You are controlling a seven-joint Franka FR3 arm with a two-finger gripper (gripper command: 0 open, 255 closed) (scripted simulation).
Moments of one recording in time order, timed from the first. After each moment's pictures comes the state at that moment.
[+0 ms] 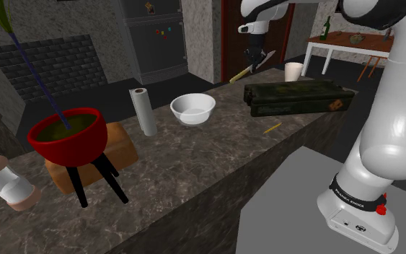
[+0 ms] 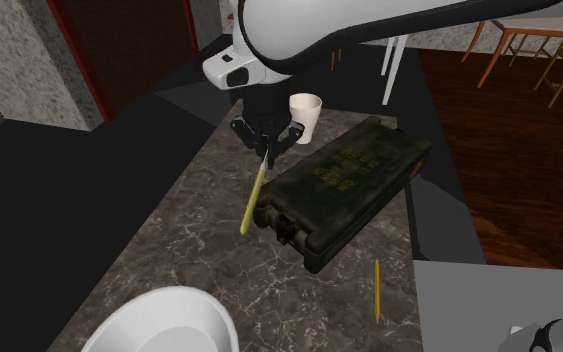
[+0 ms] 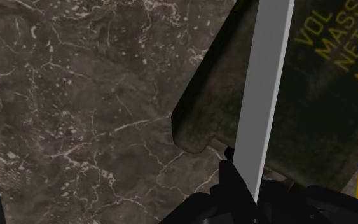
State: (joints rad) arm 0.08 0.15 -0.52 -1.73 0.10 1.85 -1.86
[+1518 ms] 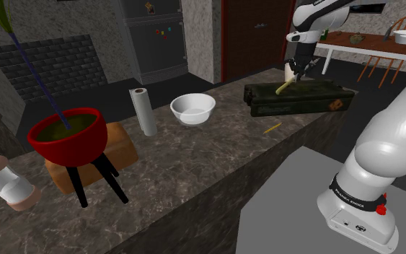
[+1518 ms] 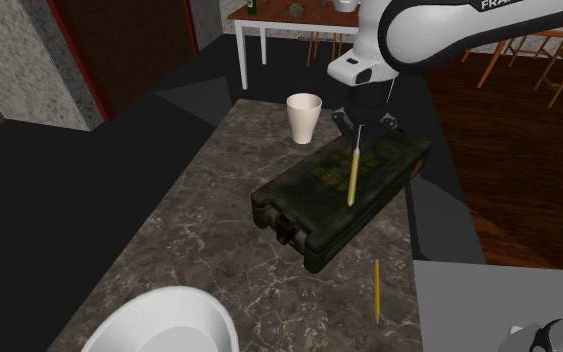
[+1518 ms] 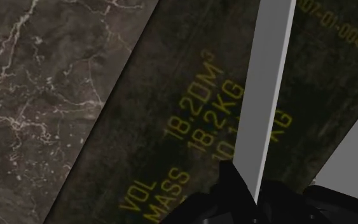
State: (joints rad) arm -0.05 -0.20 -0.66 -2.17 -0.11 1.99 -2.05
